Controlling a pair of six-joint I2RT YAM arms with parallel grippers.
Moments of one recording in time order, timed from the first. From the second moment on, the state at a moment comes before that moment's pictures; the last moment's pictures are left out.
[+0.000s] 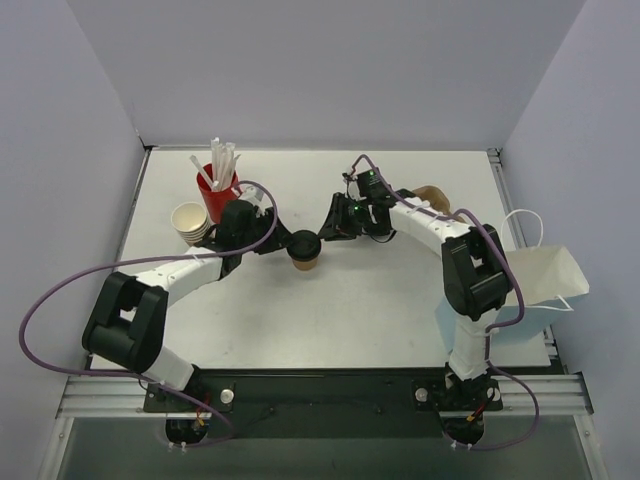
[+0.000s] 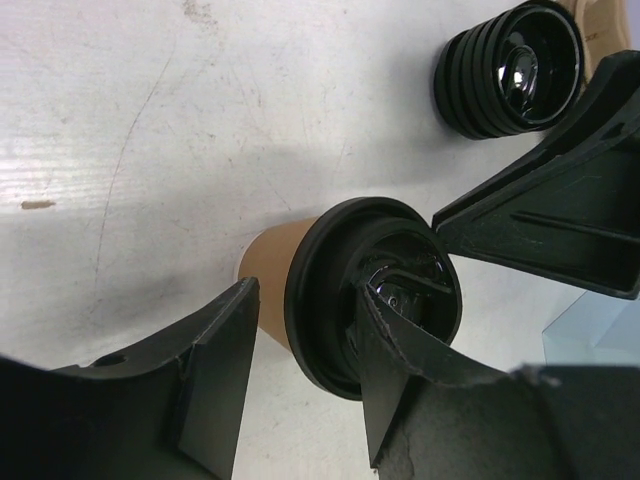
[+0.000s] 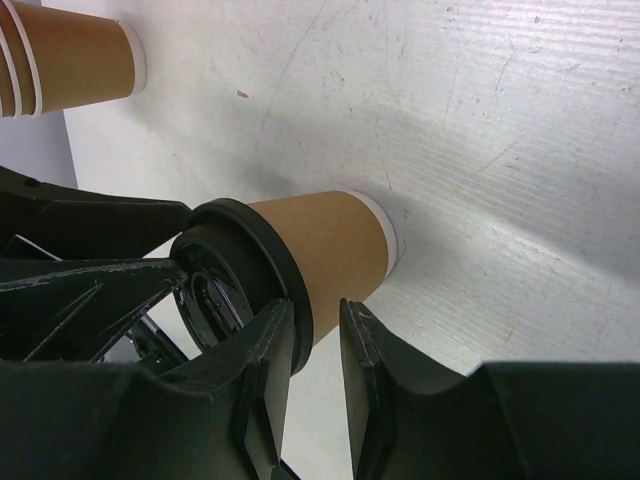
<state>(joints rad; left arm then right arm) -0.41 1.53 0.82 0.15 0.19 -0.66 0.46 1.93 1.36 -0.31 -0.50 0.59</state>
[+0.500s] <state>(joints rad) -0.36 1.53 1.06 -0.25 0.17 -0.53 0.46 1.90 1.49 -0.50 -0.41 0.54</state>
